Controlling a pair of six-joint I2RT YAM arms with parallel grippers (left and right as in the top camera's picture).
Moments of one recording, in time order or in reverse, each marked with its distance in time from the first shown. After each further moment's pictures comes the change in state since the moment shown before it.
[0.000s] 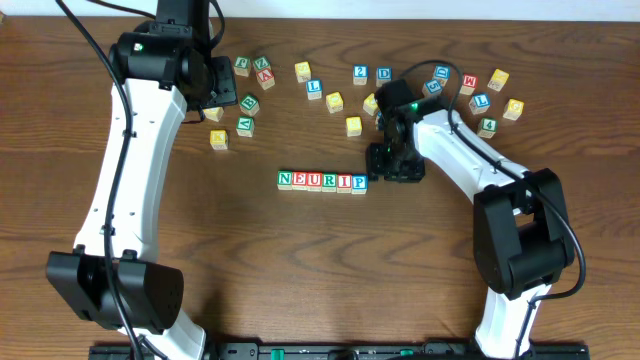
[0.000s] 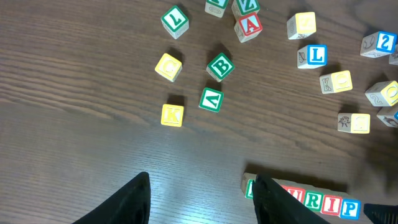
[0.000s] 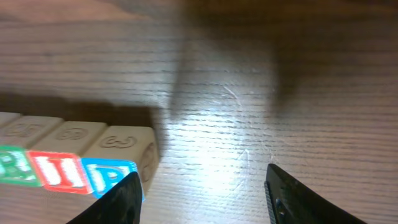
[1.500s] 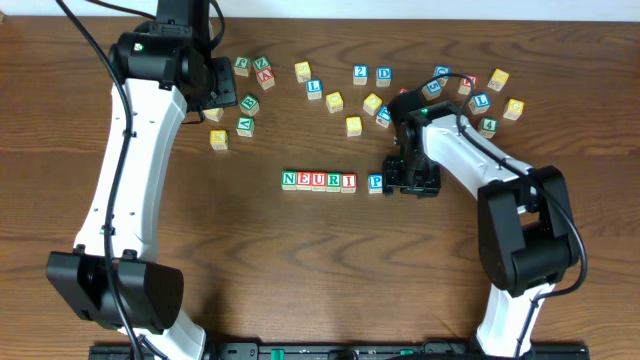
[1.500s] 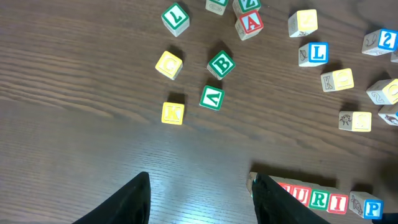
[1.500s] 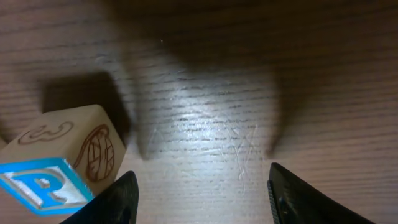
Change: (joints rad) left arm 0.000 0.000 0.000 -0.007 0.000 0.000; right arm -0.046 0.000 -0.087 -0.045 0.072 0.032
